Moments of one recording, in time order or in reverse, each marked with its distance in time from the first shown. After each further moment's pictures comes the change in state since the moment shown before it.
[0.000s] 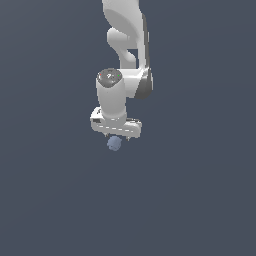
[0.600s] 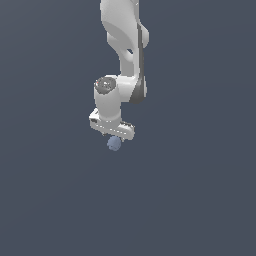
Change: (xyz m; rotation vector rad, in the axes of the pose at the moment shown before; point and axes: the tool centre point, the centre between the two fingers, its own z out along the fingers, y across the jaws) arm -0.024 0.028 0.039 -0.014 -0.010 0.140
